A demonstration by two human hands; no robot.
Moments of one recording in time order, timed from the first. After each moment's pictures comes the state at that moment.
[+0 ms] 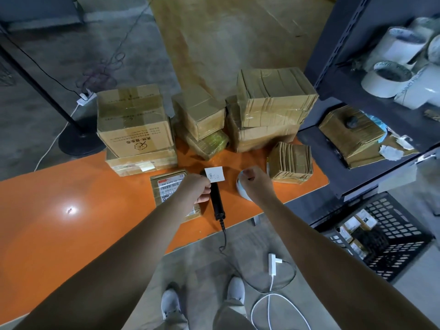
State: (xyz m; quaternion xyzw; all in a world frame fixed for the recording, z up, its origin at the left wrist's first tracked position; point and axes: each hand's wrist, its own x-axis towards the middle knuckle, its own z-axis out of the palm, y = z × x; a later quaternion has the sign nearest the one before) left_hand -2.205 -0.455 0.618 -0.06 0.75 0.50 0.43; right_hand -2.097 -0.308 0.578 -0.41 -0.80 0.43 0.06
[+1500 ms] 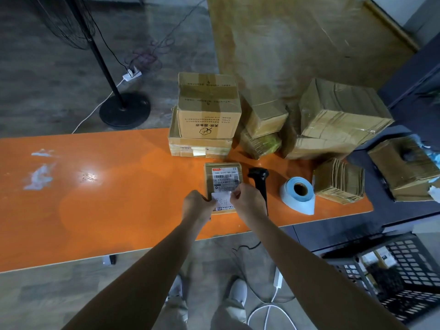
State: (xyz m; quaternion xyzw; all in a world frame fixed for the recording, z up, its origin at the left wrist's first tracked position) left_hand -2.207 -0.590 0.570 -0.03 0.87 0.41 0.29; right_hand -2.153 -0.456 0.574 -0.30 -0.91 0.28 -0.06
